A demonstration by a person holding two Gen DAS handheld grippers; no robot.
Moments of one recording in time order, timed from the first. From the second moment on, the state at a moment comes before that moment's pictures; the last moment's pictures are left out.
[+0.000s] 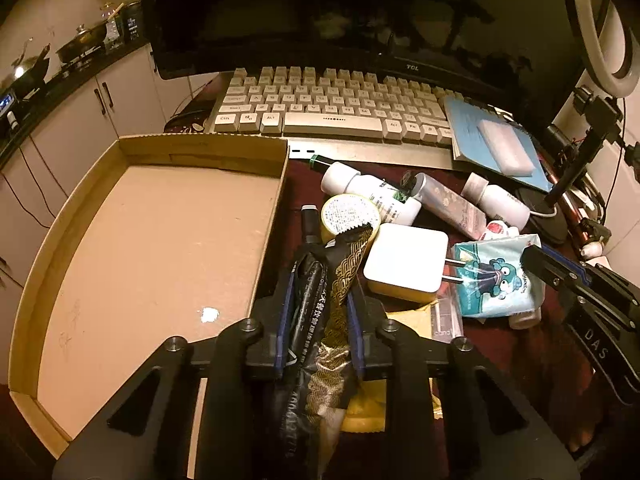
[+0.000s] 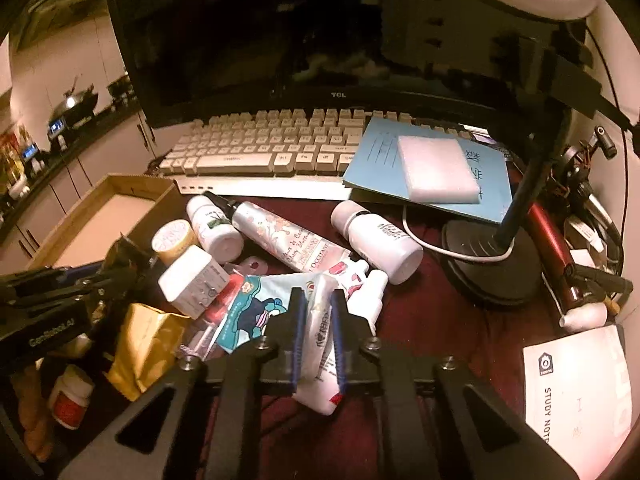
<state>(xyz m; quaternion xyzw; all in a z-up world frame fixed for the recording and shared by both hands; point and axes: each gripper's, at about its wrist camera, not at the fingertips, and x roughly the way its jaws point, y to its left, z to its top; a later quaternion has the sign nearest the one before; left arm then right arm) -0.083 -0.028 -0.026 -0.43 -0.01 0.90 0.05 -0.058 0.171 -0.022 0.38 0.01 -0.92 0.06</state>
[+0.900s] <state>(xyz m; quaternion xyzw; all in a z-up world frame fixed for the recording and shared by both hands) -0.019 -0.071 0.056 -0.36 -0.06 0.93 0.04 -0.016 0.127 0.039 0.33 -0.03 -0.93 0.17</state>
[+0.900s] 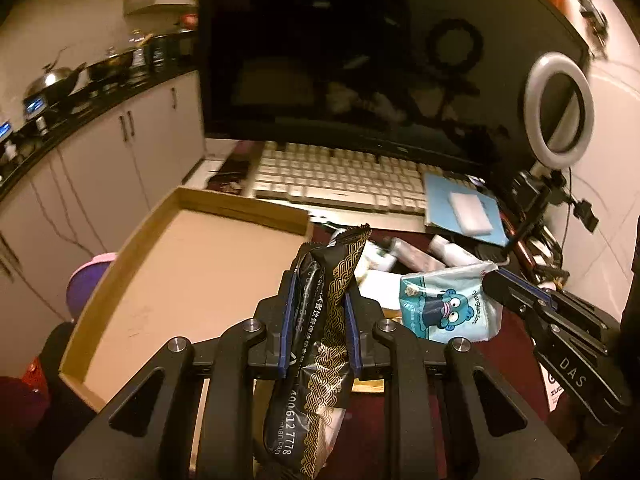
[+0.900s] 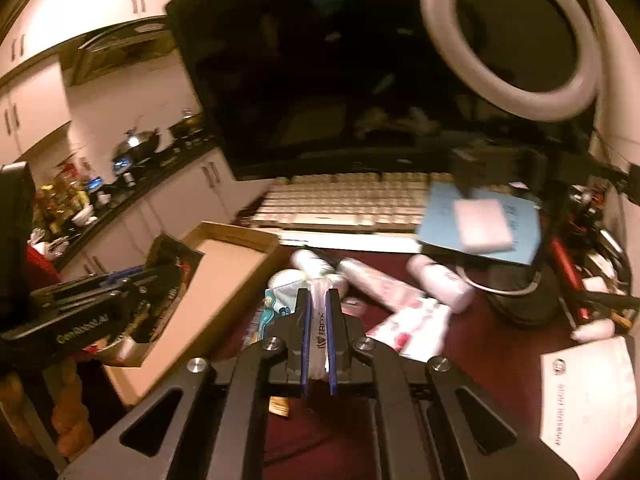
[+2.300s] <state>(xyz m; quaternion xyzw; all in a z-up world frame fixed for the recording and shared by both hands) -0.056 -0.177 -0.032 -0.44 -0.15 0.88 -0.04 -0.099 -0.024 -0.031 0.38 0.01 -0.89 0.25</state>
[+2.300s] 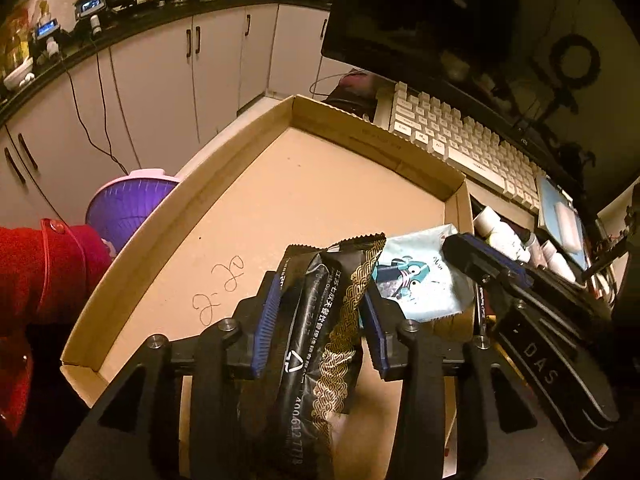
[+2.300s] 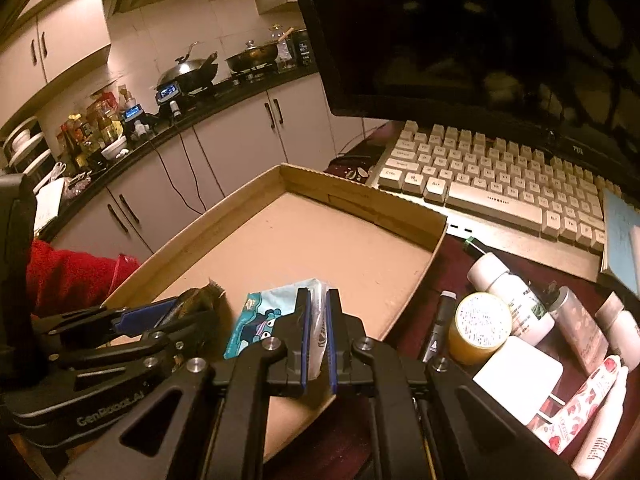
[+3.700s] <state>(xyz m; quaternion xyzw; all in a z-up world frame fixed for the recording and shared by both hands) 0.016 -0.045 -0.037 -0.48 0.01 0.87 0.11 0.033 0.138 -0.027 0.39 -0.08 -0.90 0.17</state>
